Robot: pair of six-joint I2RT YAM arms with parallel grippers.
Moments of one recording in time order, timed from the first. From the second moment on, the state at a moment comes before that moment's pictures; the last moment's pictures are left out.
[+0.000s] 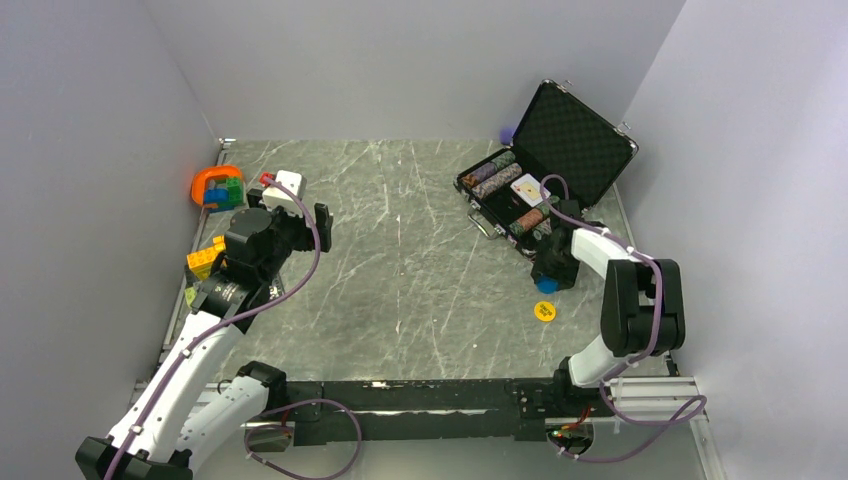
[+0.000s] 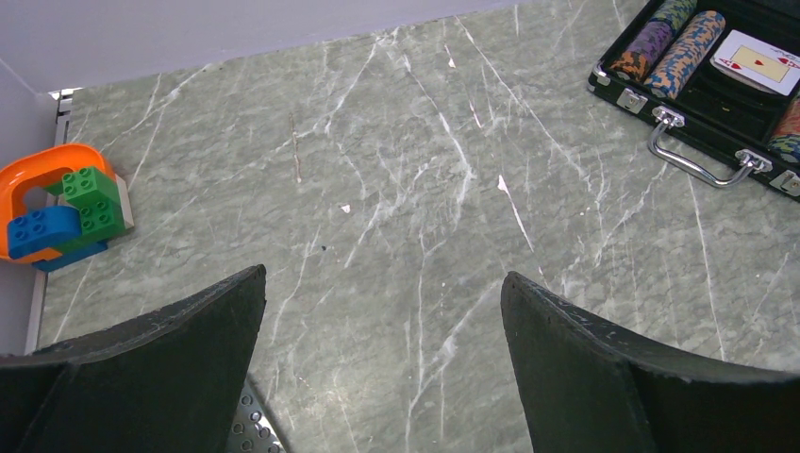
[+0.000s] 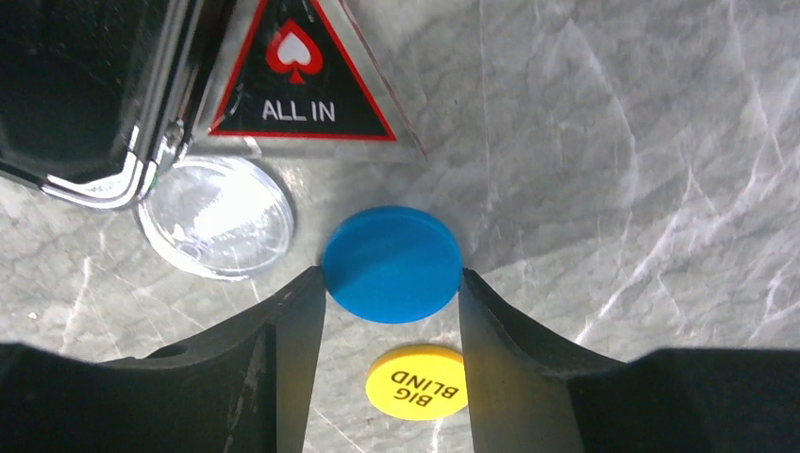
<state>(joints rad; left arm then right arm) -0.35 0.80 0.83 -0.25 -0.12 -0.02 0.01 1.58 0.87 -0.59 0.12 0.38</state>
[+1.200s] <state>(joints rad) -0.35 0.80 0.83 -0.25 -0.12 -0.02 0.12 2.07 1.75 -0.77 0.09 0.33</state>
